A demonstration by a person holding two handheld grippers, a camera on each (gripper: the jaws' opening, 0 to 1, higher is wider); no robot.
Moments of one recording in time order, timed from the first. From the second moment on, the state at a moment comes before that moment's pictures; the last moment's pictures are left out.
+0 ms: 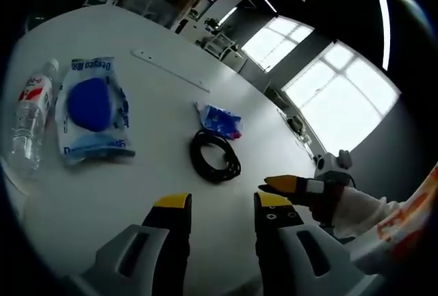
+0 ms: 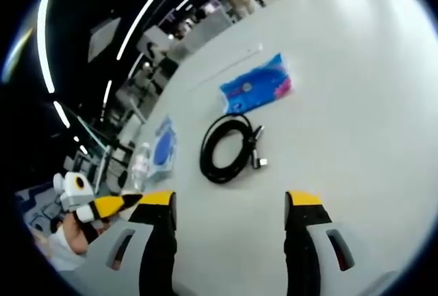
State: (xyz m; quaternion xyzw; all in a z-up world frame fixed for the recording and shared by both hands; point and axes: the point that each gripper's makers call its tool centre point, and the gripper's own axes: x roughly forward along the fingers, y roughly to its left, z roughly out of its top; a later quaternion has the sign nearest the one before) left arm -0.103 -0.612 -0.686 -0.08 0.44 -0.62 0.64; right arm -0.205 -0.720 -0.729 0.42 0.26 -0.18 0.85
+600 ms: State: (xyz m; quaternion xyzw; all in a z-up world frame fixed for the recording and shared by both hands) left arm -0.052 -0.608 -0.672 -0.05 0.41 -0.61 0.67; right arm -0.184 -0.700 -0.721 0.46 0.26 -0.16 0.84
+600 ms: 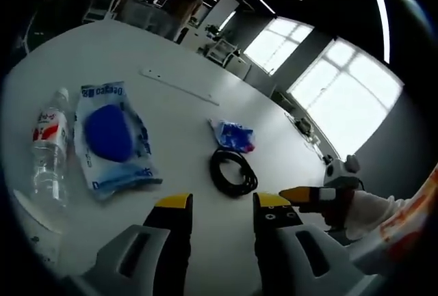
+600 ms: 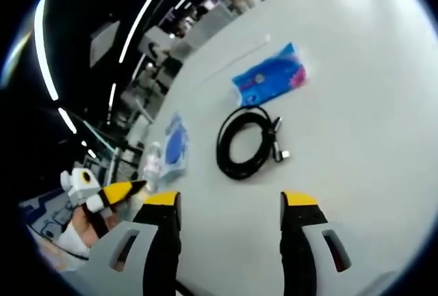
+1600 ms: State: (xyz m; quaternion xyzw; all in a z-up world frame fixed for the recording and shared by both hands) left arm 0.103 -0.614 -0.667 0.14 0.33 -0.60 0.71; right arm -0.107 -0.626 -0.718 0.49 0.32 -0.02 0.81
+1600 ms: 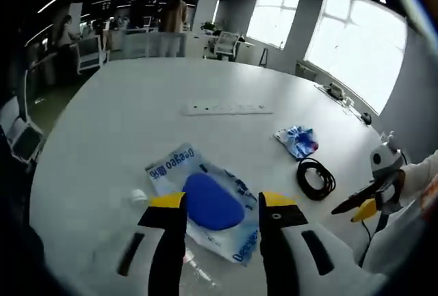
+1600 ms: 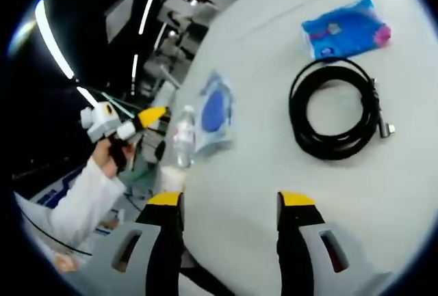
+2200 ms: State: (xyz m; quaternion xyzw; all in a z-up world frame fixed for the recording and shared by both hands) left arm 0.163 -0.648 -0.697 0.22 0.32 -0.60 0.70; right arm -0.040 -0.591 -0.720 0.56 0.32 0.00 0.76
